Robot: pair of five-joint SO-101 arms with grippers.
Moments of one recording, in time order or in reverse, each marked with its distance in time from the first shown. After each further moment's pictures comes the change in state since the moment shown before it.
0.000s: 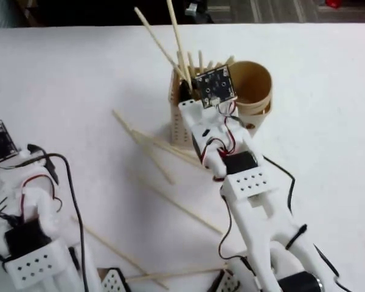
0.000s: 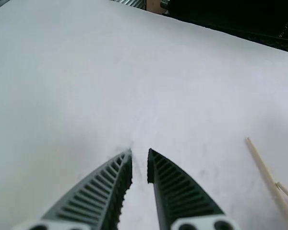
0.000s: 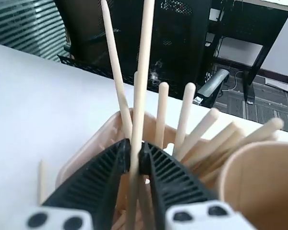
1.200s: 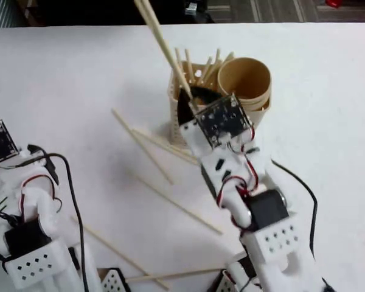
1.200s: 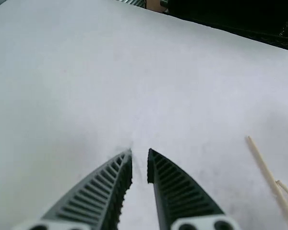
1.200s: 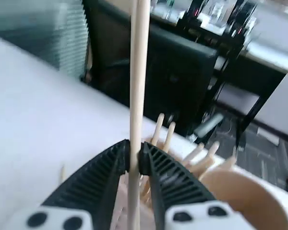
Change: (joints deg) left arm 0.1 0.0 -0.1 0.2 0.0; right arm -5.3 -27.1 -5.1 20.1 7.7
